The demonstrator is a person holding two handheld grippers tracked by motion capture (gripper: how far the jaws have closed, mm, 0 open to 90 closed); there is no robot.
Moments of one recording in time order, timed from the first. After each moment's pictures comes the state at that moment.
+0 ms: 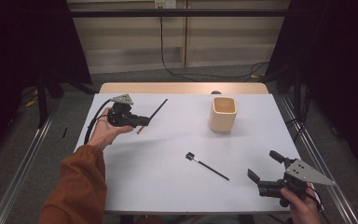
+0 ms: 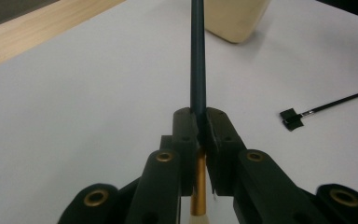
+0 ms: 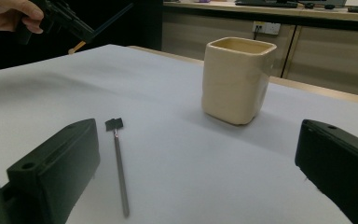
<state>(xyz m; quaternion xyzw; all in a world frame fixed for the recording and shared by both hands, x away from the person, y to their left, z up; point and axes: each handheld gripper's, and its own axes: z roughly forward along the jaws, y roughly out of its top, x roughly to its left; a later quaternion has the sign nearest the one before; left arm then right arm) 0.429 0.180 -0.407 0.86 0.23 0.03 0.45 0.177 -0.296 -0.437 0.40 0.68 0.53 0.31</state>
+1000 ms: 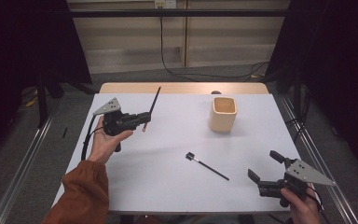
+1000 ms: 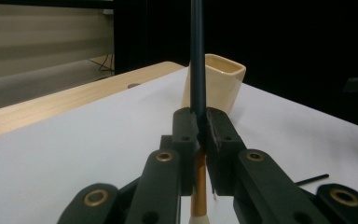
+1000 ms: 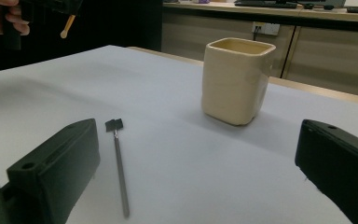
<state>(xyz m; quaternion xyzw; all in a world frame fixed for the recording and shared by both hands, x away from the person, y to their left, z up) 0.386 0.189 -0.403 0.75 0.24 0.07 0.61 0.177 -0.296 -0.437 0.40 0.68 0.53 0.31</state>
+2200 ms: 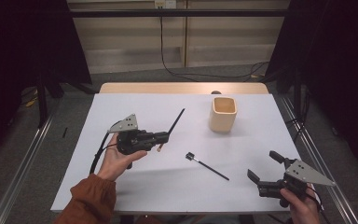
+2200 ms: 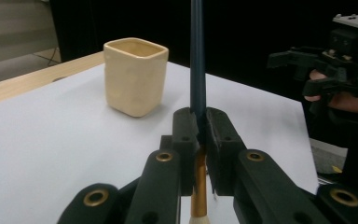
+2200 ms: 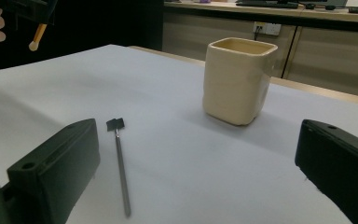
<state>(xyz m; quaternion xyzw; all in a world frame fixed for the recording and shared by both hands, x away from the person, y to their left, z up) 0.329 0.144 -0.399 0.78 0.18 0.01 0.60 0.176 -0.295 -0.437 0.40 0.68 0.53 0.31</state>
